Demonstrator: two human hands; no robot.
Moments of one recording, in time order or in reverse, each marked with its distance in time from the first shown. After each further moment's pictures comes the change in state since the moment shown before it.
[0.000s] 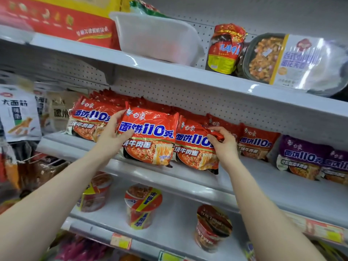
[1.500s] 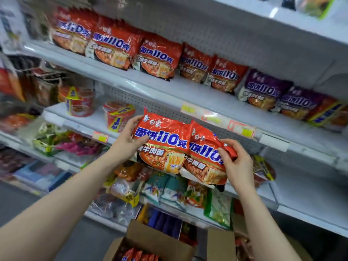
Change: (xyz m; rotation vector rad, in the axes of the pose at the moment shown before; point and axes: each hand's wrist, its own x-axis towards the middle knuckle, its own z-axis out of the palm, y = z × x) left_hand -0.294 -0.045 0.204 -0.109 -0.106 -0.195; right_hand -0.283 0.102 -0.254 -0.263 -0.062 0.048
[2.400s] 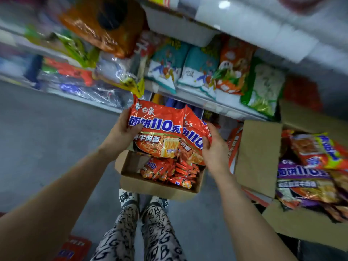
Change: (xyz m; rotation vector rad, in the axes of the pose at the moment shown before) left_hand -0.141 -0.376 -0.006 0.088 -0.029 -0.793; right_hand -0.230 0.289 0.208 -0.402 -0.440 0.567
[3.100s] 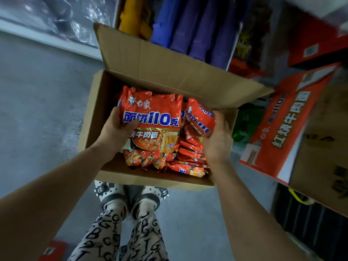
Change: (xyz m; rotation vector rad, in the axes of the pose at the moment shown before) left_hand 0.153 -0.299 0.068 0.098 0.042 -0.366; right_hand 0.073 0.218 0.259 -0.220 -0.033 0.209
